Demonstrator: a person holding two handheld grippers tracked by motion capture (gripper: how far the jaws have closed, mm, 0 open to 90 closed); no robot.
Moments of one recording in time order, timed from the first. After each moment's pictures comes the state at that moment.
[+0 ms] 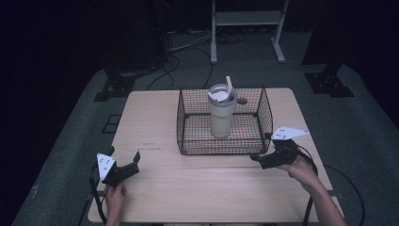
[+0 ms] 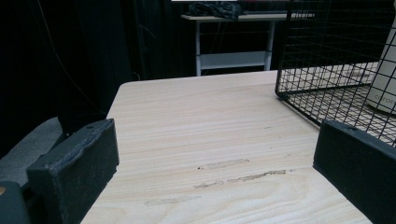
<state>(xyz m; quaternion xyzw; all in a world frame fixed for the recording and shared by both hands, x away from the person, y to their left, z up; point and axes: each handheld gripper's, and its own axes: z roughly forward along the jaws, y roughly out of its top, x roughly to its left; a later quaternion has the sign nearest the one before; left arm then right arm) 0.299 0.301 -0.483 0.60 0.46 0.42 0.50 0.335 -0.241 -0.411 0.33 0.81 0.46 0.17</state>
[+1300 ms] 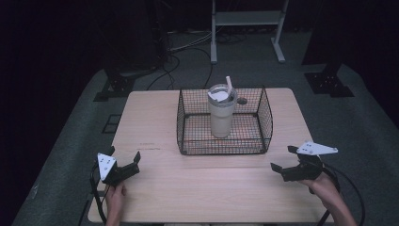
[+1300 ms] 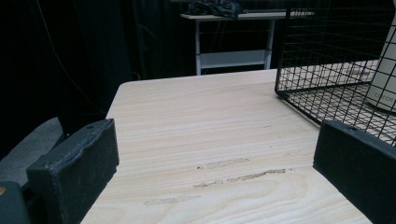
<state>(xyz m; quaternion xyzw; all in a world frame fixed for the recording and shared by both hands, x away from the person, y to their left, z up) 0.299 0.300 -0.483 0.60 0.46 0.42 0.50 0.299 -0.304 -0.441 0.38 0.78 0.46 0.19</state>
